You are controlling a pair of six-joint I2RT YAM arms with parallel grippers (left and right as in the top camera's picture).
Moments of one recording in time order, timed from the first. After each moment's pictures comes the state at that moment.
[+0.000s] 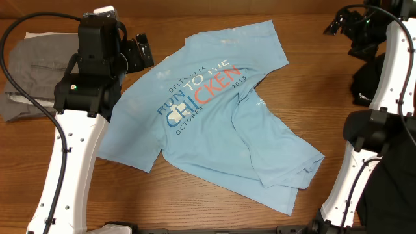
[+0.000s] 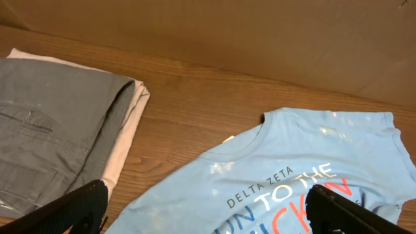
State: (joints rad) left arm -0.12 1.46 1.52 -0.71 -0.16 -0.29; right arm -0.25 2.45 2.82 -1.64 -0.31 0.29
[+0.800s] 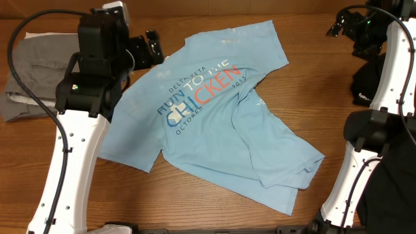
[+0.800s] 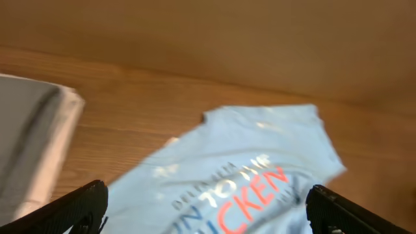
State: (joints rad) left arm -0.13 1.46 1.52 -0.65 0.06 -0.32; right arm -0.26 2.45 2.82 -1.64 -0.27 0.29
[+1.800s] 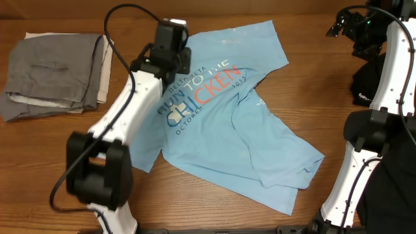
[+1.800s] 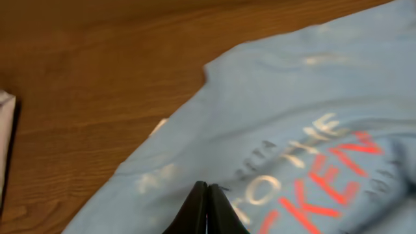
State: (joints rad) left arm -0.29 1.92 1.52 -0.44 -0.15 -0.13; right arm -0.26 2.45 2.82 -1.64 -0.27 0.28
